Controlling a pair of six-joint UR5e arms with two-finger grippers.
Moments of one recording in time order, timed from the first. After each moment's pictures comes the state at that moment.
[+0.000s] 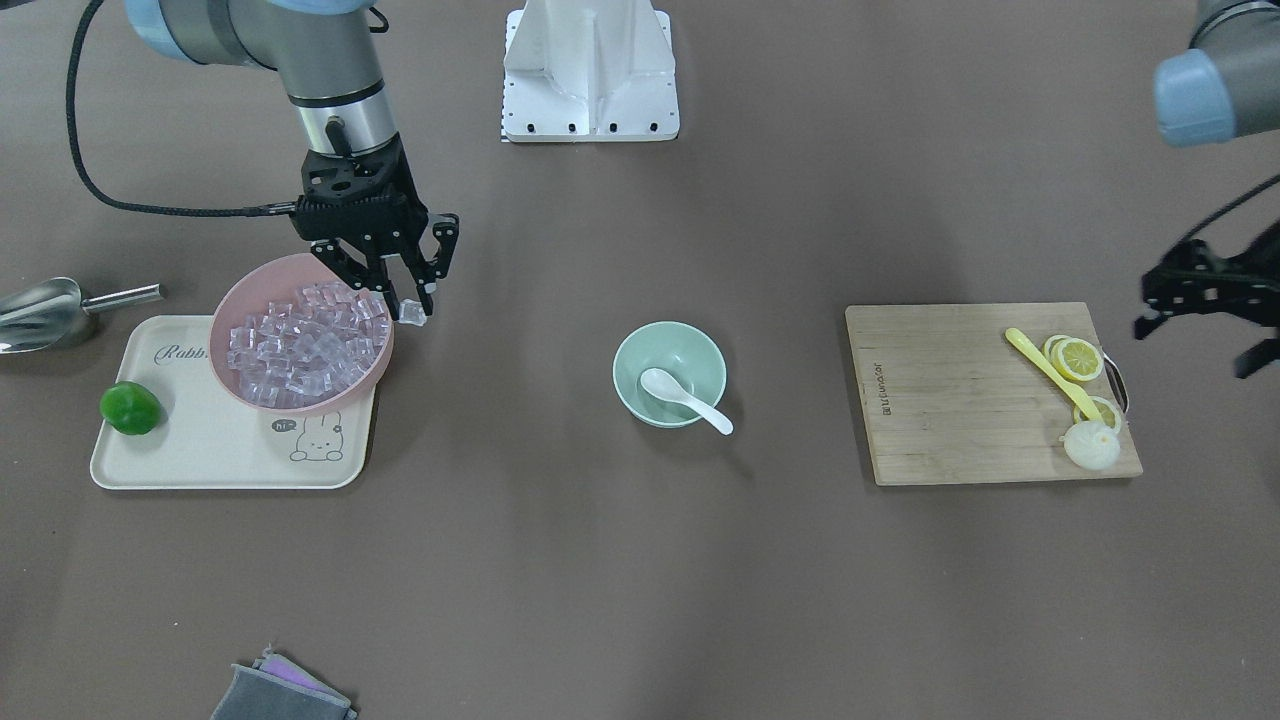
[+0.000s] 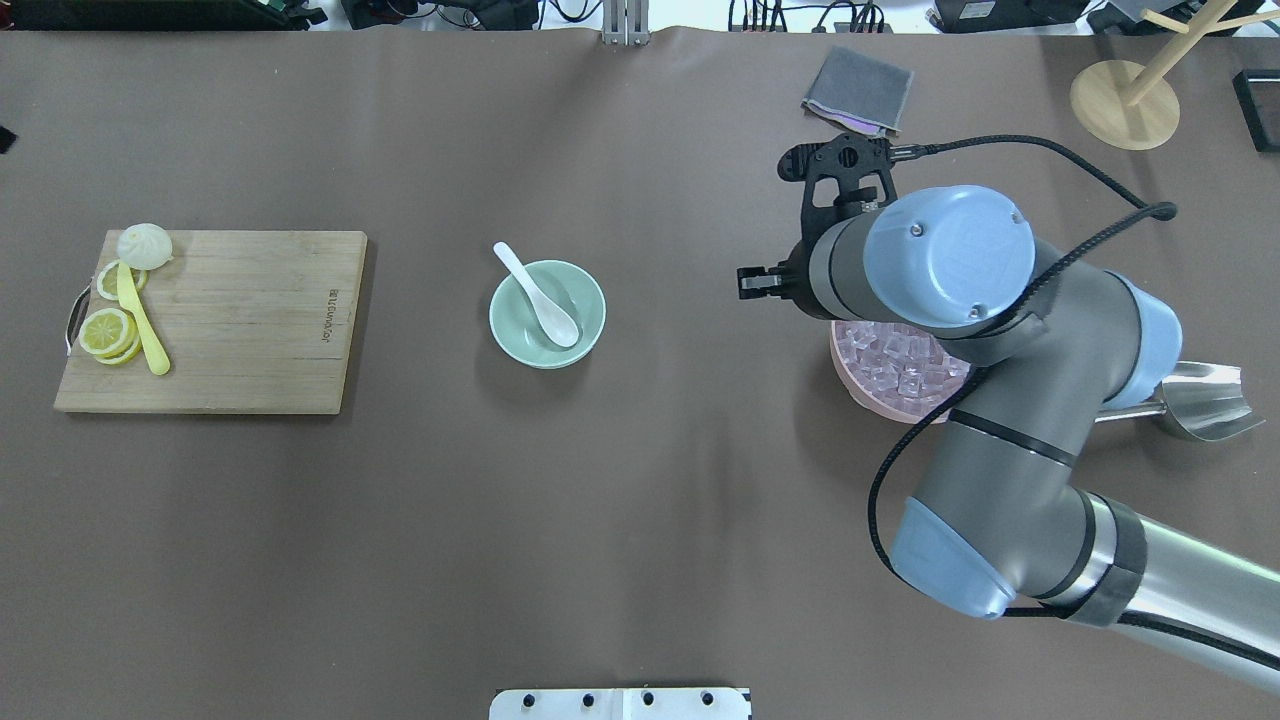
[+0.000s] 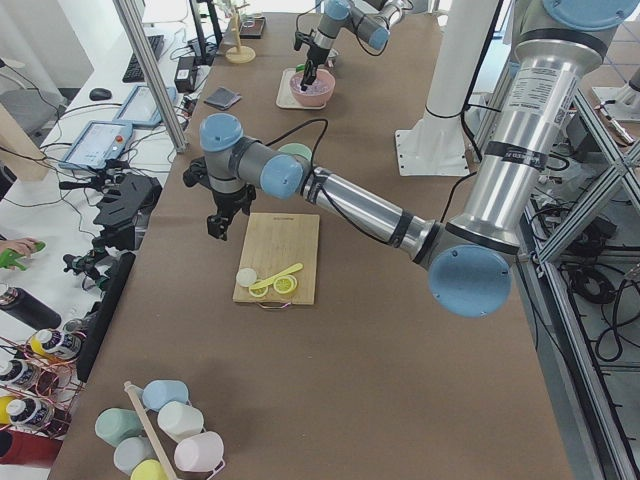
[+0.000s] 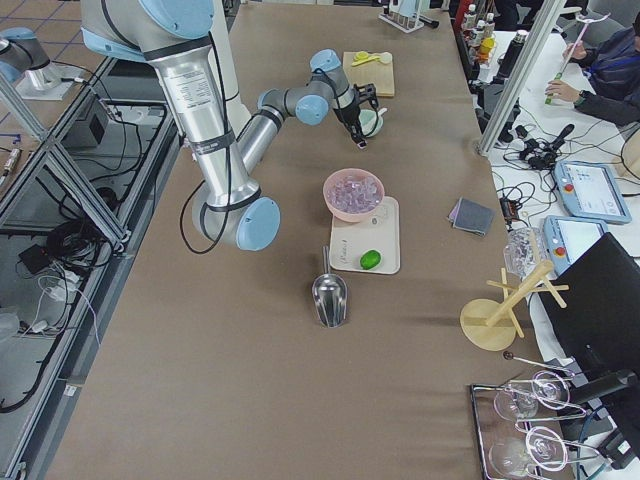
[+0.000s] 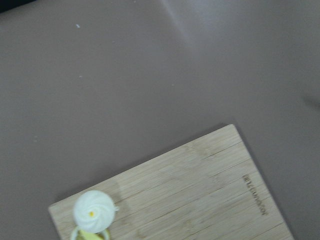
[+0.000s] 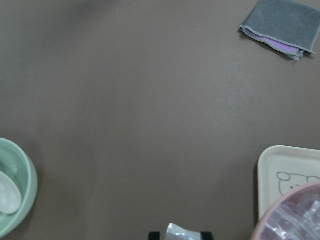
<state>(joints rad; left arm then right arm) -1.41 -1.85 -1.68 -1.52 -2.34 0.16 0.58 -1.07 1.94 -1.50 1.60 1.09</state>
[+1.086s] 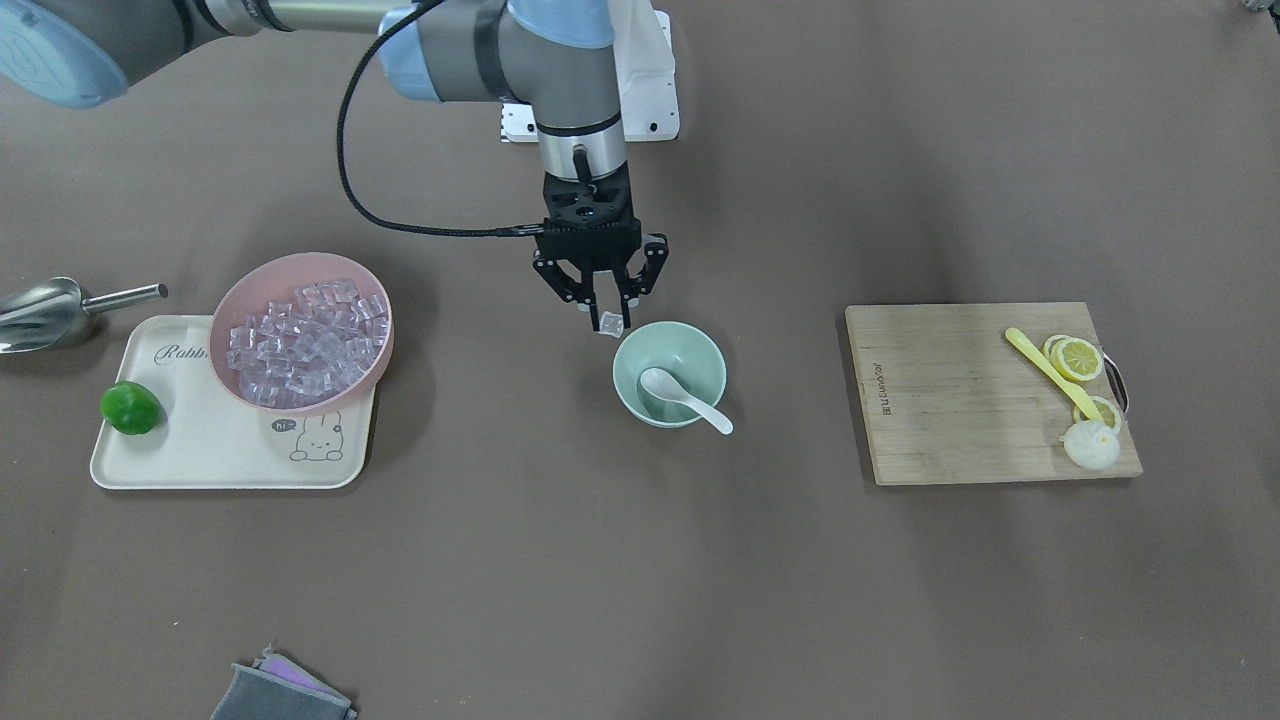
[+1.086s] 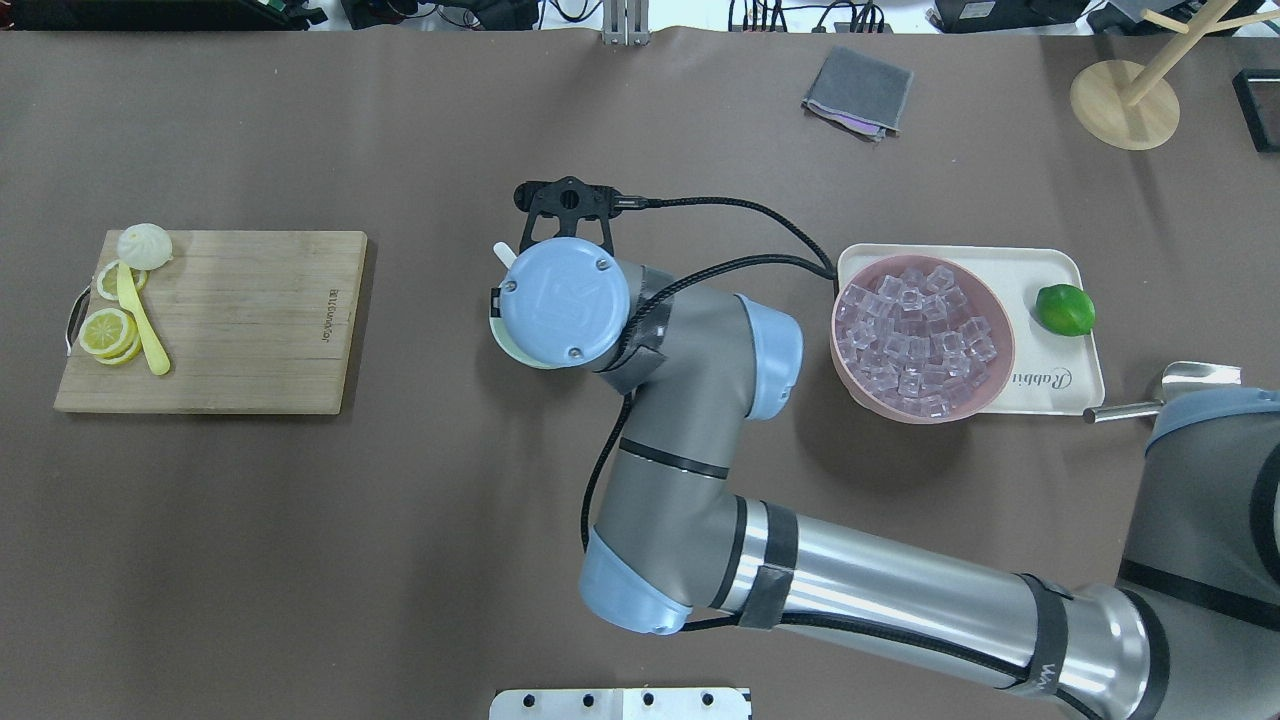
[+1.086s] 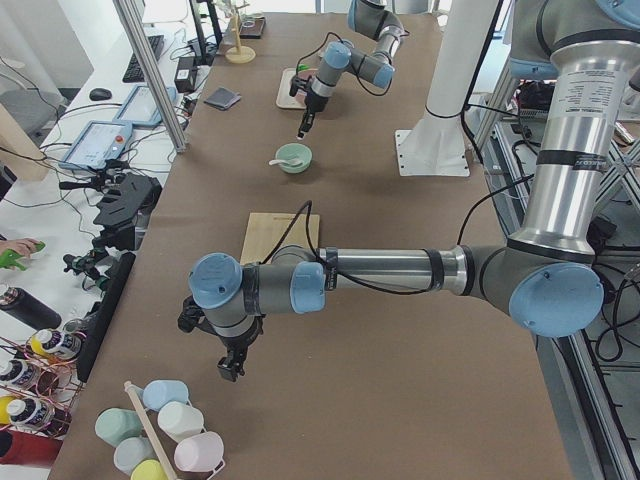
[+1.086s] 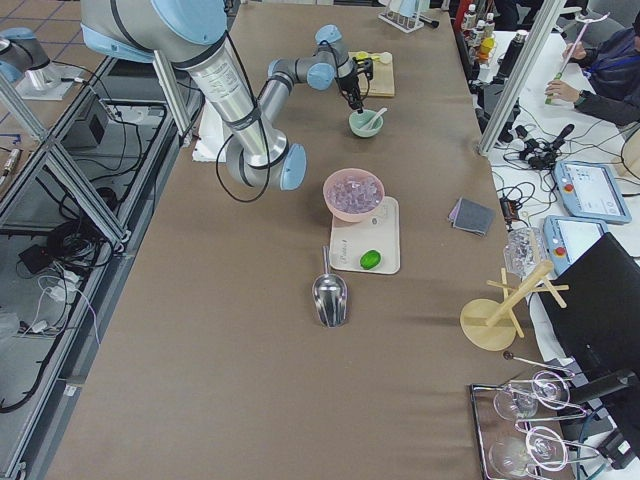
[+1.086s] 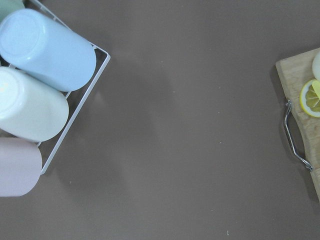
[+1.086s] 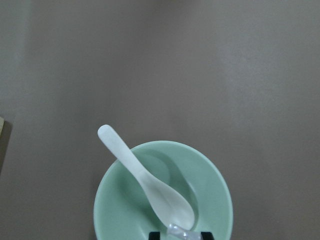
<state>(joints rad) -1.66 -1.70 -1.43 -1.51 -2.34 0.39 0.41 -0.62 1.47 -1.49 1.47 1.33</state>
